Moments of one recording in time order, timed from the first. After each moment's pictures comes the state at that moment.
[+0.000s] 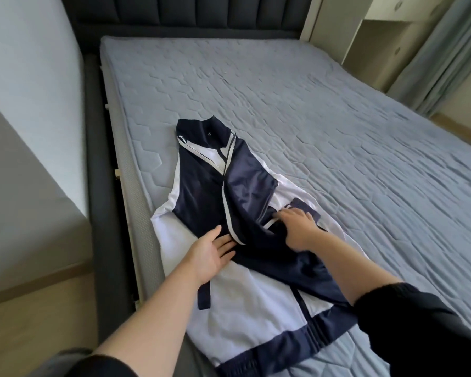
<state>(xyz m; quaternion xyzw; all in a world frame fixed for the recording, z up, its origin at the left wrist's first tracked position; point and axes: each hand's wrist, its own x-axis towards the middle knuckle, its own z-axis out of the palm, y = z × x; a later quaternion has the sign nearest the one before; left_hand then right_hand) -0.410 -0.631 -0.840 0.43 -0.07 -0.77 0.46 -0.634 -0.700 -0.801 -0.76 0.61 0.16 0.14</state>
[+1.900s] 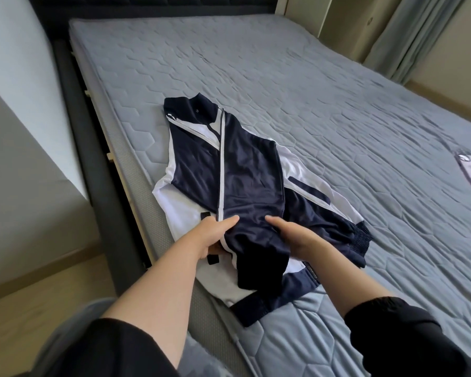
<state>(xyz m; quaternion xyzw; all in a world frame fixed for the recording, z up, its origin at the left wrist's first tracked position) -0.398 -0.594 -0.831 0.58 -0.35 -0.70 0.24 -0.613 -0.590 -0.843 -0.17 0.52 -0.30 0.78</state>
